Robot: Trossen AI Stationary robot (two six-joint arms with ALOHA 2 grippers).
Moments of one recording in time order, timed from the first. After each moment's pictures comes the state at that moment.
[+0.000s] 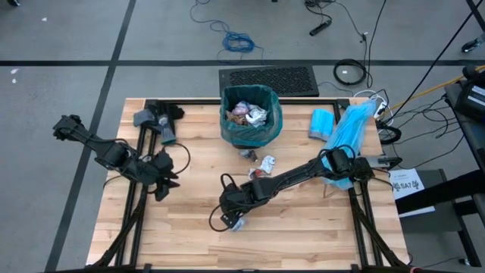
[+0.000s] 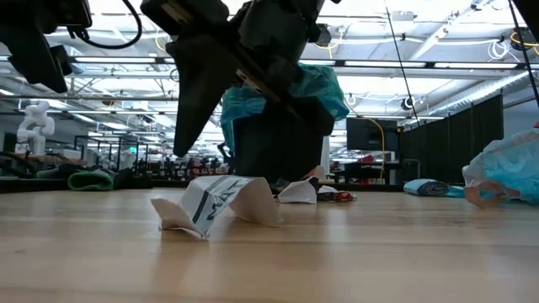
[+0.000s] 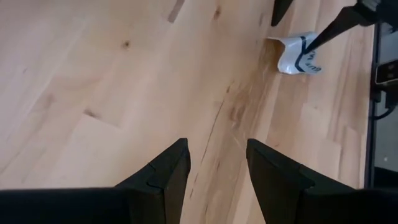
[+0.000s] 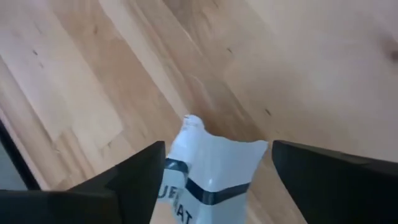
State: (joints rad) left arm -0.50 0.67 0.64 -0.88 -0.22 -0.85; right arm 0.29 2.25 1.82 -0.71 -0.01 1.01
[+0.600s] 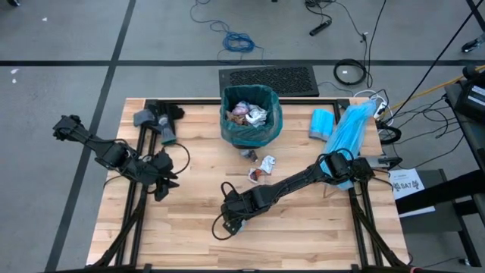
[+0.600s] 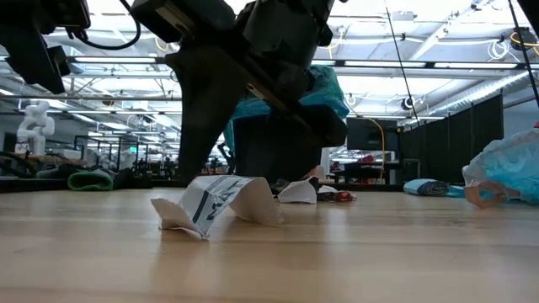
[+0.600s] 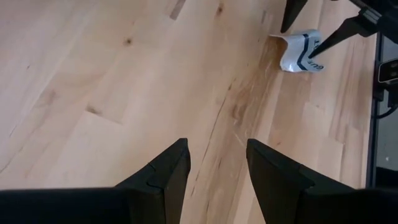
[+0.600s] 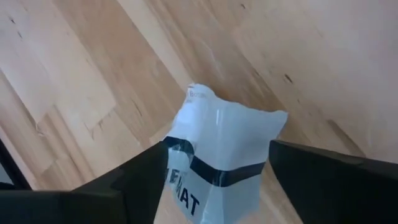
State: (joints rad) left arm -0.50 0.67 0.64 -0.89 -0.21 -0.86; right arm 0.33 2.28 1.82 -0.71 0.00 1.04
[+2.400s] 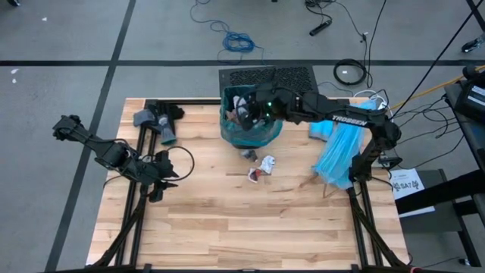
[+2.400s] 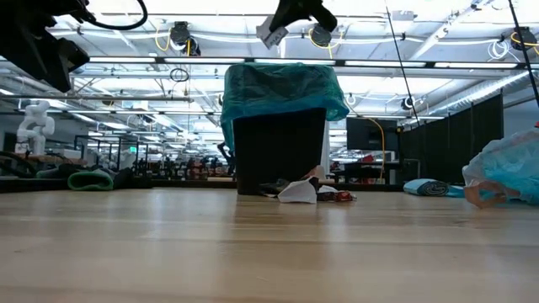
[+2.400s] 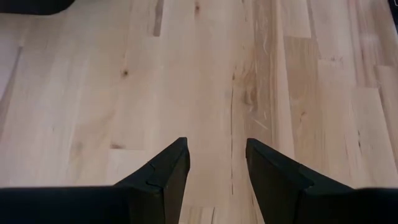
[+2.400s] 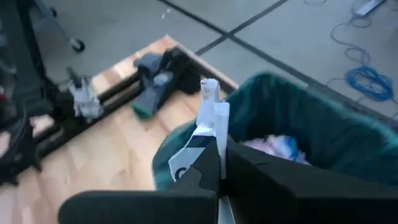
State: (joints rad) left arm -0.50 0.67 0.64 -0.90 -0.22 -0.46; right arm -0.18 1.70 1.82 -0.71 0.33 0.43
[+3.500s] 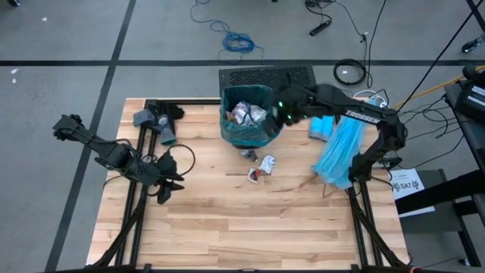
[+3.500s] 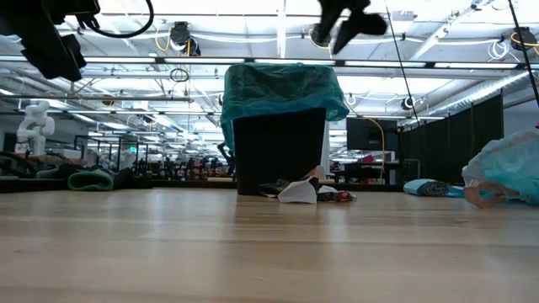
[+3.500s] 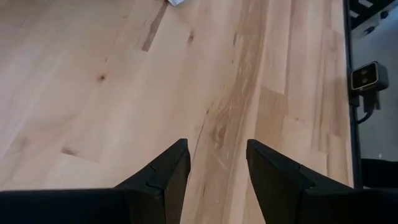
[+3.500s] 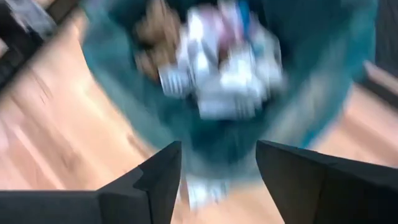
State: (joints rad) left arm -0.50 0.71 0.64 -0.76 -0.22 -0.74; right arm -0.24 1.62 1.82 -1.21 0.15 0.62
